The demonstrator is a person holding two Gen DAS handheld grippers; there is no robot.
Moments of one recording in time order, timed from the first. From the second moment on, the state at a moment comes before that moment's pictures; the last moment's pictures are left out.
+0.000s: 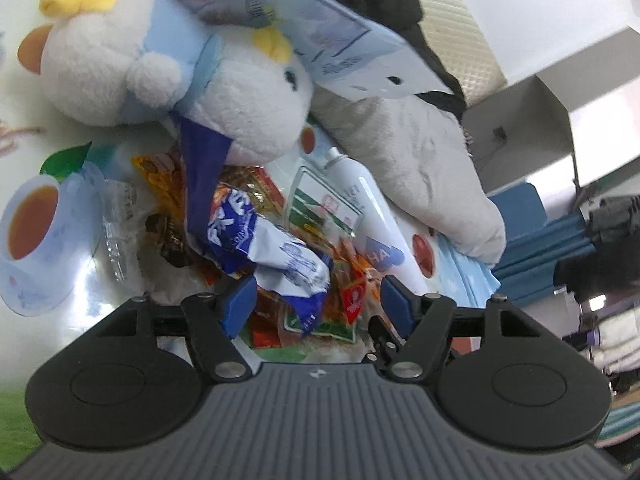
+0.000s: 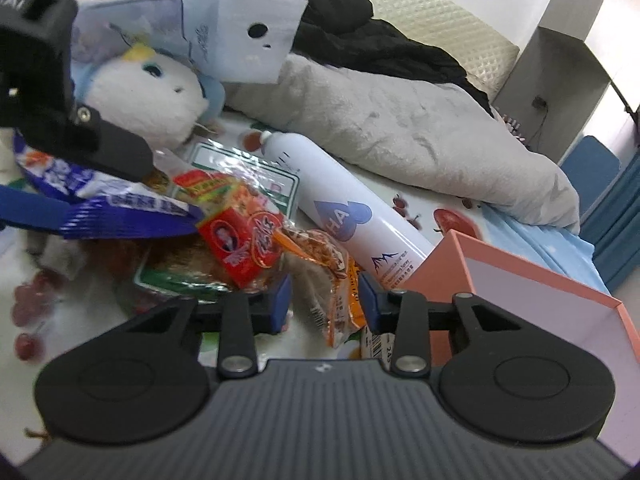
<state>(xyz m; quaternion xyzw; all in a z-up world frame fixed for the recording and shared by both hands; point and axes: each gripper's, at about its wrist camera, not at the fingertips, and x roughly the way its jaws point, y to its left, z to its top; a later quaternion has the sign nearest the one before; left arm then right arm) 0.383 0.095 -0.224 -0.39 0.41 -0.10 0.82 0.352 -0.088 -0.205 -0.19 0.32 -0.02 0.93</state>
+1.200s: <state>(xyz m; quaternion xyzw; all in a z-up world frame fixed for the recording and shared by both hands) 0.333 0.088 -0.215 -0.35 0.40 -0.10 0.84 0.305 -0.075 -0.181 -0.20 0.30 0.01 0.93</state>
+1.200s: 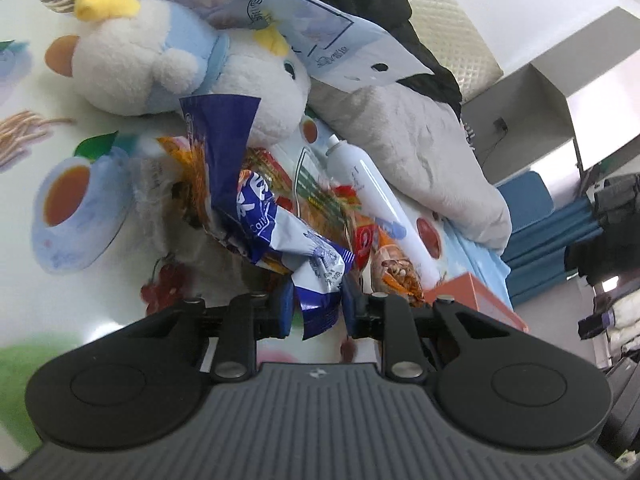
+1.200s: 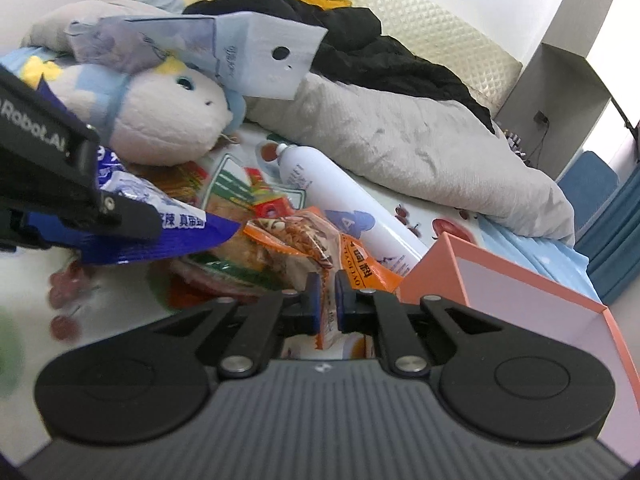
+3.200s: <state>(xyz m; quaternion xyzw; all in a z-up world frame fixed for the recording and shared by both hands) 0.157 0.078 -0.214 -0.28 0.52 -0.04 0.80 0.097 -0.131 -0.186 -0.16 0.34 0.12 0.92</state>
